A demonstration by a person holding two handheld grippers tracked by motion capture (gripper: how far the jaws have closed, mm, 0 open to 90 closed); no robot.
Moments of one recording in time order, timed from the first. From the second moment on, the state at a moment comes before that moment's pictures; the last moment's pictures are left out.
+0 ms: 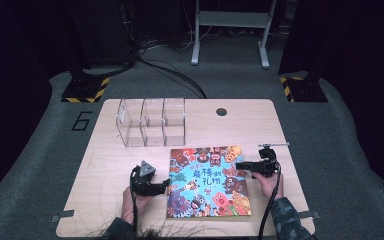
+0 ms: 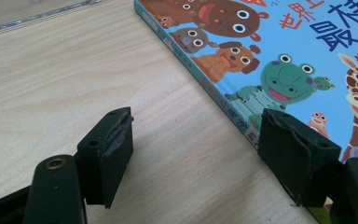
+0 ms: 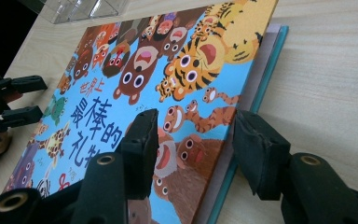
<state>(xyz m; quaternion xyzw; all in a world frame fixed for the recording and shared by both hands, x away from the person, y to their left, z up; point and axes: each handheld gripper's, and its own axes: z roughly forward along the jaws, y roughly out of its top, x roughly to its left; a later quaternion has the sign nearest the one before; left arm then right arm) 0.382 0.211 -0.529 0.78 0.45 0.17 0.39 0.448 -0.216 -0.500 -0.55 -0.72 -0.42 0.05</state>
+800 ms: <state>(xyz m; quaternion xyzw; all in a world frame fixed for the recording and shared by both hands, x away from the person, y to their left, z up) 0.386 0.214 -0.529 0.78 0.45 0.14 0.42 0.448 -0.201 -0.479 -0.52 -0.74 -0.42 0.03</state>
